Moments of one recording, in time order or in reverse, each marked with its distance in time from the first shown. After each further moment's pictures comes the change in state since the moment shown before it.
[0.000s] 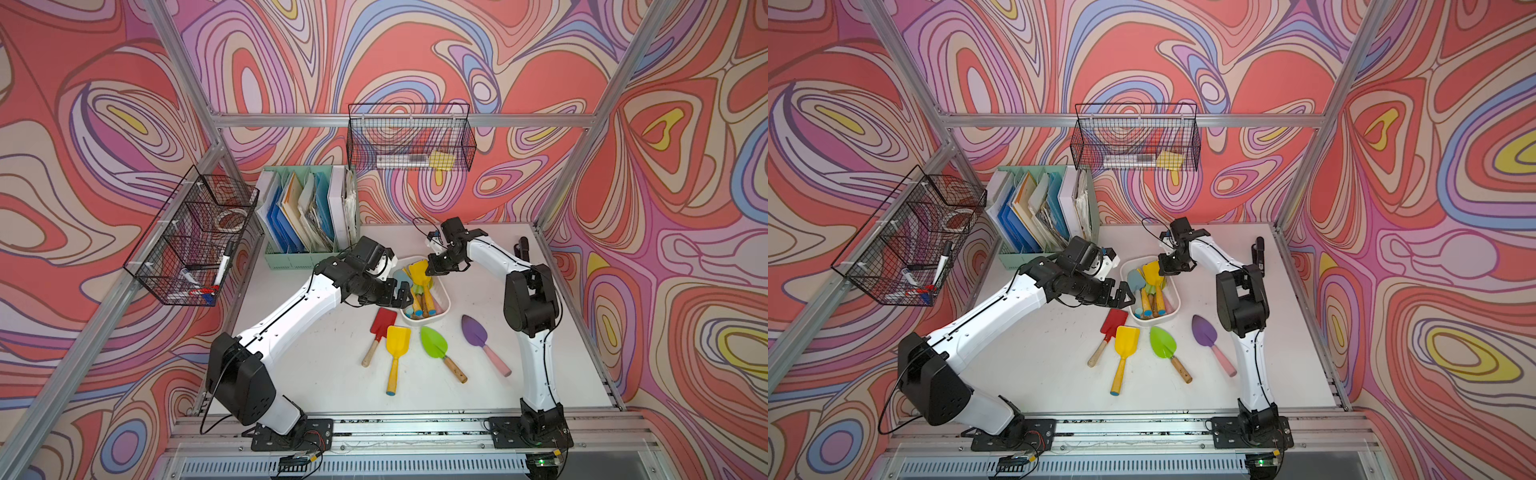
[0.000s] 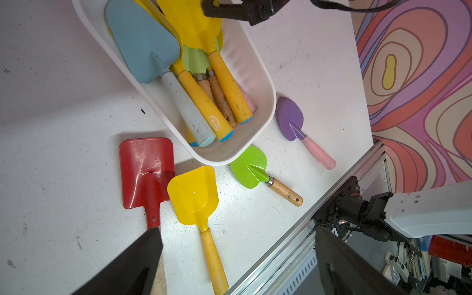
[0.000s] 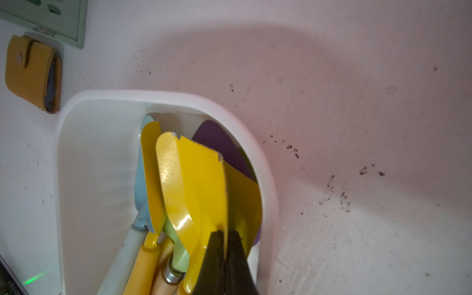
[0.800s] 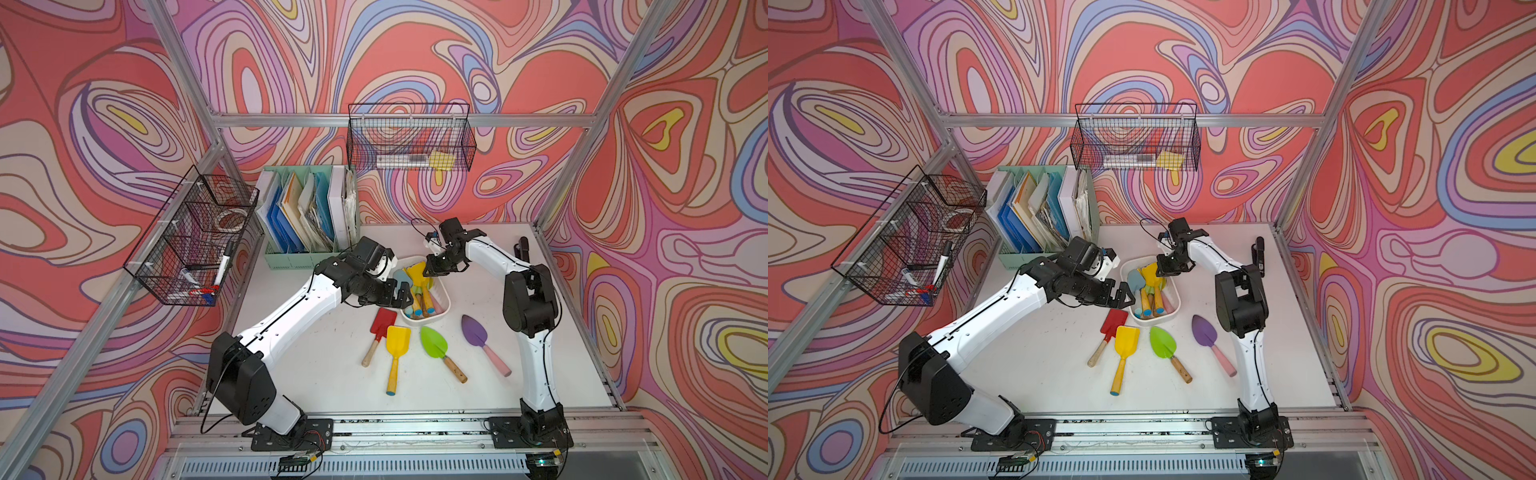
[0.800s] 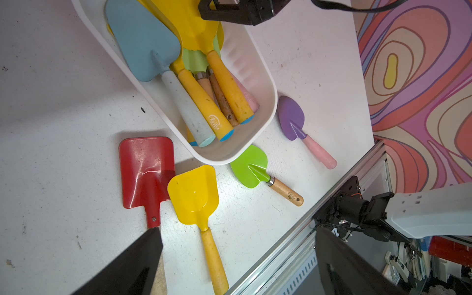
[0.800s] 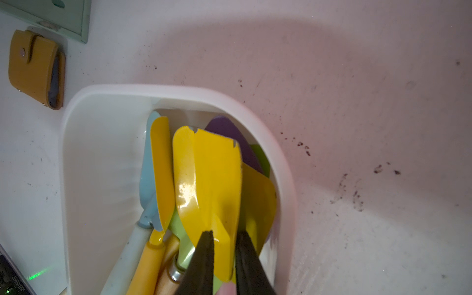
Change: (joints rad) left arm 0.000 0.003 -0.005 0.000 0.000 0.000; right arm 0.010 0.000 0.003 -0.015 -0.002 0.003
